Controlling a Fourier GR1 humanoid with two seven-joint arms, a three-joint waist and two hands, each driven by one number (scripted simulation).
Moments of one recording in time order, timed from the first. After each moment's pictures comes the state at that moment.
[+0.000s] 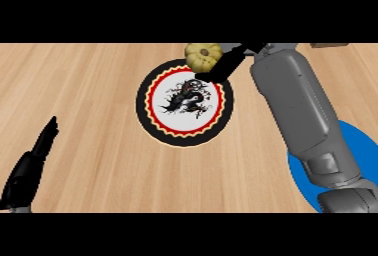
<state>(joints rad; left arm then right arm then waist) 0.08 0.30 0.12 -1.49 -0.19 0.00 -0.14 -1.11 -0.11 -0.05 -0.86 0.69 0.28 -0.25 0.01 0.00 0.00</state>
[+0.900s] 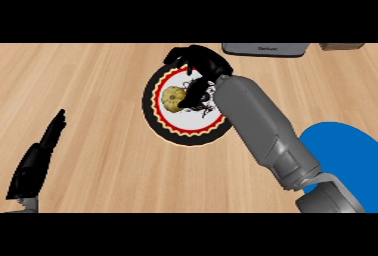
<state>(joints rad) 0.03 0.28 0.11 -1.48 -0.20 -0.02 -0.13 -1.16 0.00 0.17 -0.49 0.50 0.08 -0.11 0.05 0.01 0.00</state>
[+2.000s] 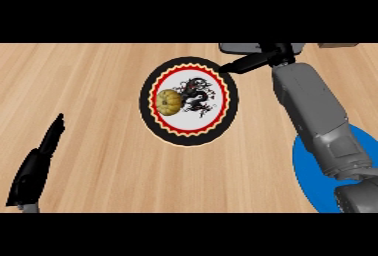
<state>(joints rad) 0.06 0.26 0.12 -1.51 -0.22 -0.01 -0.14 -1.13 -0.20 -0.15 -0.37 0.05 0.06 -0.34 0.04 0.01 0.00</state>
